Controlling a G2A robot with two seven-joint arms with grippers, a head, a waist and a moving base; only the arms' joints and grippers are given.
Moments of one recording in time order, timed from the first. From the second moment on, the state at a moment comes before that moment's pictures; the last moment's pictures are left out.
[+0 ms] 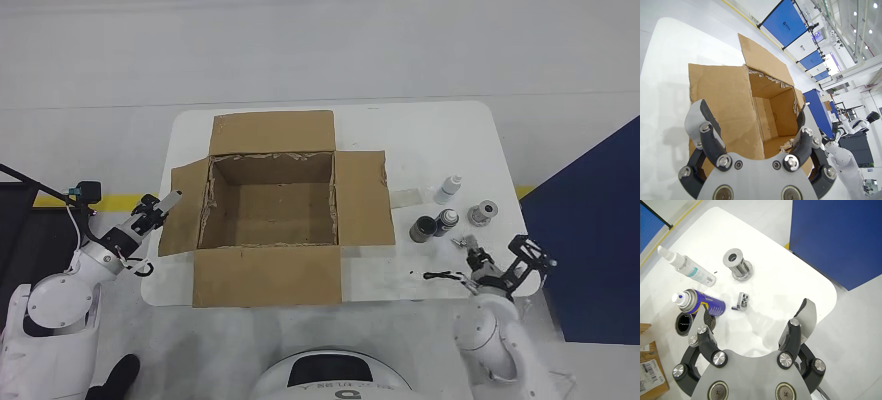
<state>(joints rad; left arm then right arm) 1.78 -1.10 -1.90 -1.81 0.17 -0.33 -0.65 -2.02 -1.30 1.49 -2.09 -1.00 0.82 0.17</state>
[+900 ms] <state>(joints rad) 1.78 -1.10 -1.90 -1.81 0.17 -0.33 -0.65 -1.67 -1.32 1.31 -1.83 -1.62 1.01 0.76</state>
